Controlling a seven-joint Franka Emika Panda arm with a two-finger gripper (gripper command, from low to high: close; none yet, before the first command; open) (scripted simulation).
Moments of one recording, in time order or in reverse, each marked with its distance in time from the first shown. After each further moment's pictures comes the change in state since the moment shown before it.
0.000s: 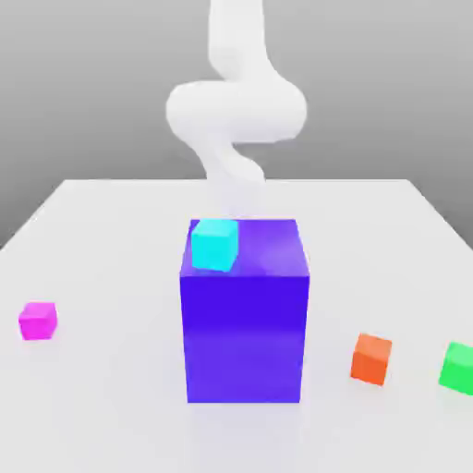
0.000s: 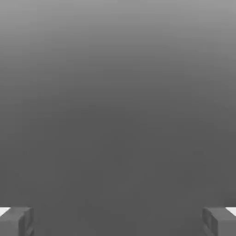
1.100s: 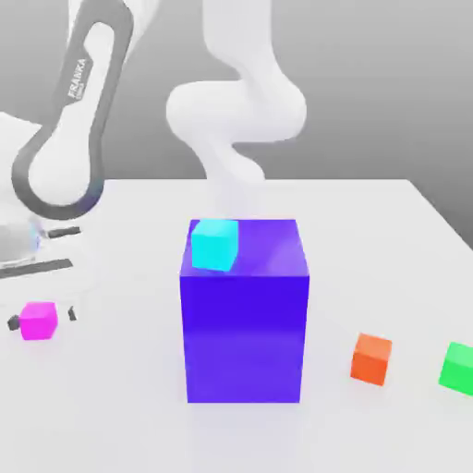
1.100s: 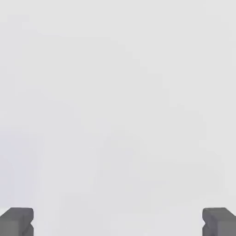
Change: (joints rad) arm -0.057 0.915 -0.684 -0.300 0.554 0.348 -1.288
